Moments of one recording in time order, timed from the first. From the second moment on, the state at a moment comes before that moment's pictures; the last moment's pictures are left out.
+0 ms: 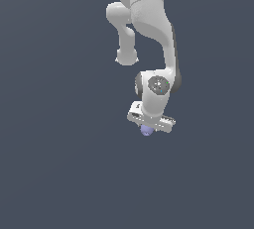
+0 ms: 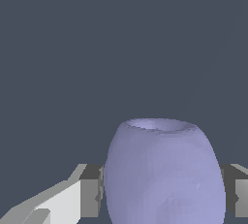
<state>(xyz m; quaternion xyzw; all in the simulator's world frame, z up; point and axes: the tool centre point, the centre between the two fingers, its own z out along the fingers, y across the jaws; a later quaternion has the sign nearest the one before) 0.010 0.099 0.041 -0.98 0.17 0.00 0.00</state>
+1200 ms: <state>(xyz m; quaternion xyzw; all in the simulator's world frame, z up) -0.058 0.016 0.061 -0.98 0.17 0.00 0.00</state>
